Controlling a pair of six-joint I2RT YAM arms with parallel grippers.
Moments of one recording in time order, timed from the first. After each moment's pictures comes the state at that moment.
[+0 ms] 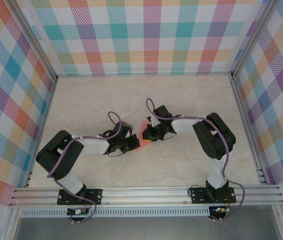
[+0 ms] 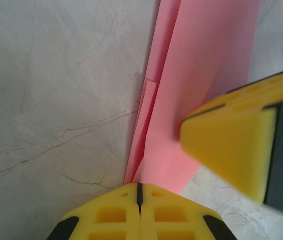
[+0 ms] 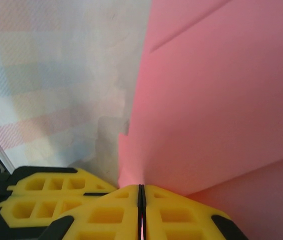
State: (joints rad) left arm -0.67 1.64 0.65 0.09 0.27 -0.89; right arm 0.62 1.94 1.06 -0.20 -0.65 0.65
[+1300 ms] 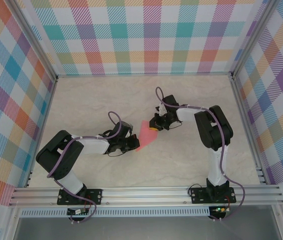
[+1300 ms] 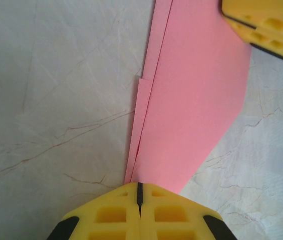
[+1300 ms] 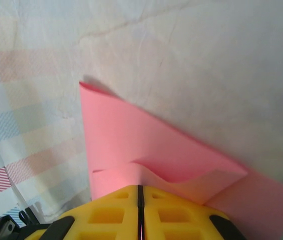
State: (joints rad) left arm -0.67 1.64 0.66 0.07 0.27 -0.89; right arm 0.43 2.08 1.26 -0.32 -0.67 0.60
